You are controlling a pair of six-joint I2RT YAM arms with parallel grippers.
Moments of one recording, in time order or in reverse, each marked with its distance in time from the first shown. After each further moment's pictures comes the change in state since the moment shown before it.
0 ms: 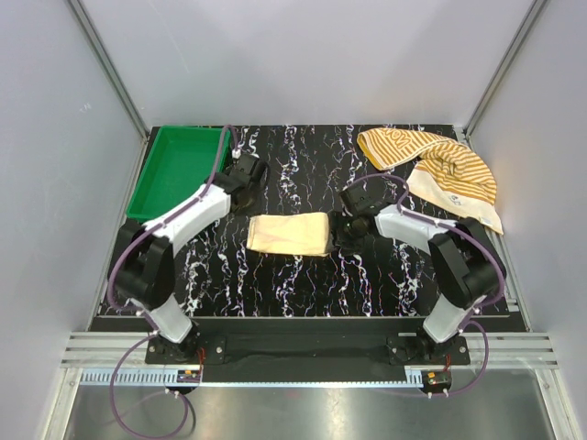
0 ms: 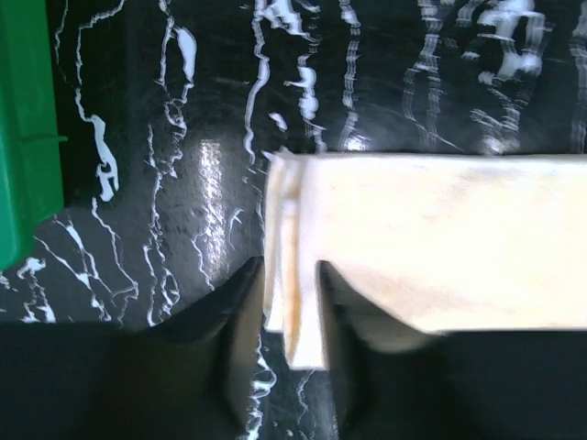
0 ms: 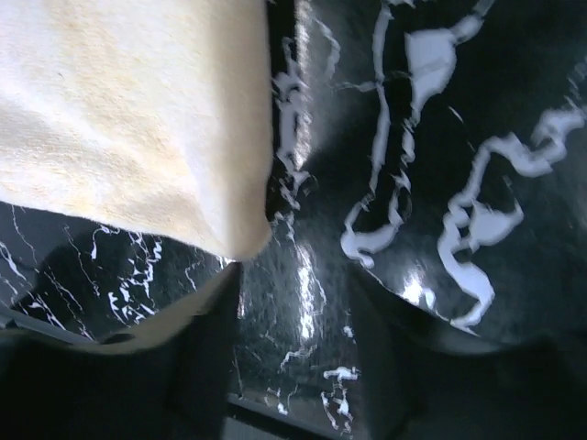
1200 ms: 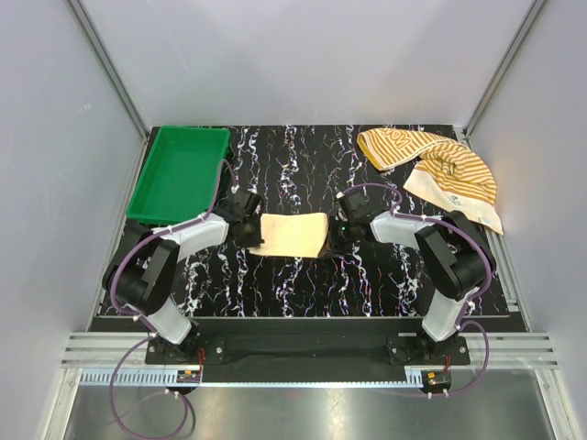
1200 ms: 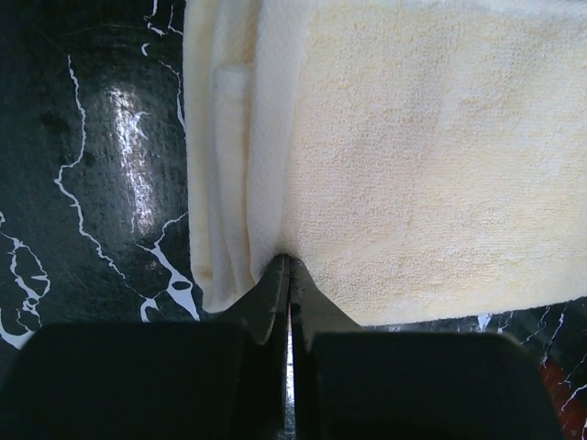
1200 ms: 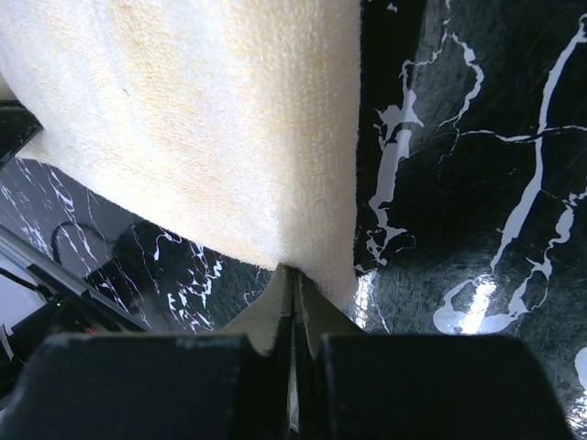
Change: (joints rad) left arm 0.000 -0.068 -0.392 0.305 0.207 -0.084; right arm -0.001 0.063 -0.085 0.227 -0.173 0.080
